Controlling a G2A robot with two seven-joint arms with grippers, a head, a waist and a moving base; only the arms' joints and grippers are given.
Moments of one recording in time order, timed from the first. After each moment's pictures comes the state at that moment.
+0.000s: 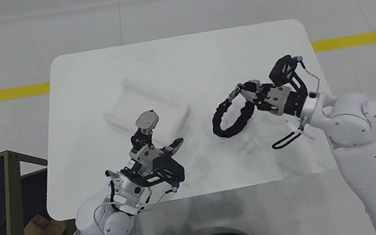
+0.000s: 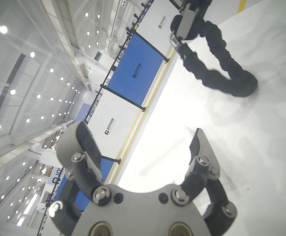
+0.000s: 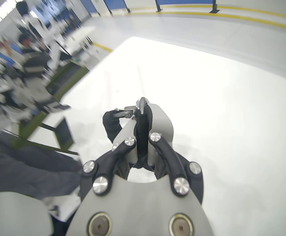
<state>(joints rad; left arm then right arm) 1.75 -1.17 -1.36 -2.15 2.32 -0.20 0.23 -1.33 -1.15 1.46 -1.81 -0.78 -0.61 0.68</state>
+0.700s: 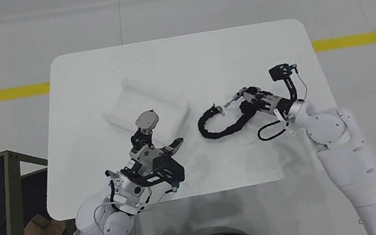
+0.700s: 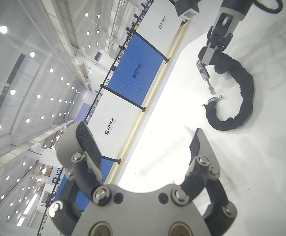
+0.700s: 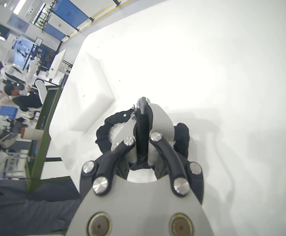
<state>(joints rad) 1.75 -1.17 -1.36 -2.15 2.32 -0.20 0.23 -1.25 -1.17 1.39 -1.50 -0.52 -0.27 0.67</state>
